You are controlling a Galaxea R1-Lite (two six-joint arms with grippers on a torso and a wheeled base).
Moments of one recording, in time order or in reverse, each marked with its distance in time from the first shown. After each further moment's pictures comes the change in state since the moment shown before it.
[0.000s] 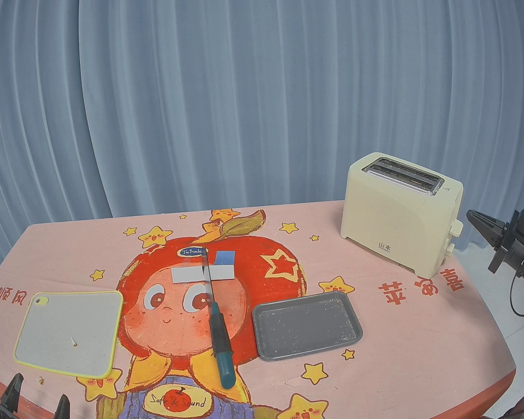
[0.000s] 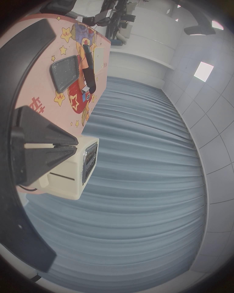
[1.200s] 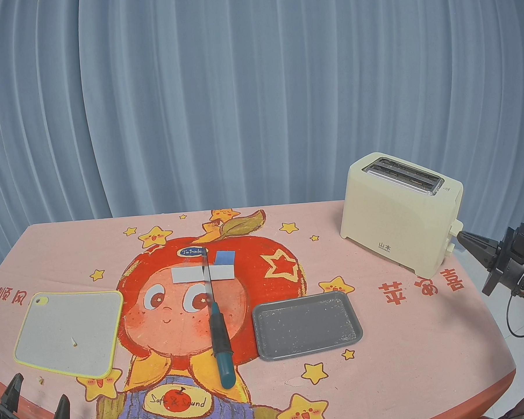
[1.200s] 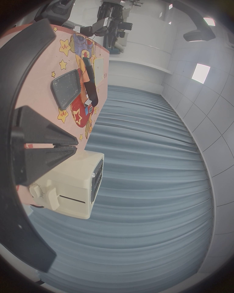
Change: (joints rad) left arm 0.000 0.000 0.000 0.000 0.000 0.000; right arm 0.086 -0.029 0.099 0.000 -0.003 -0.011
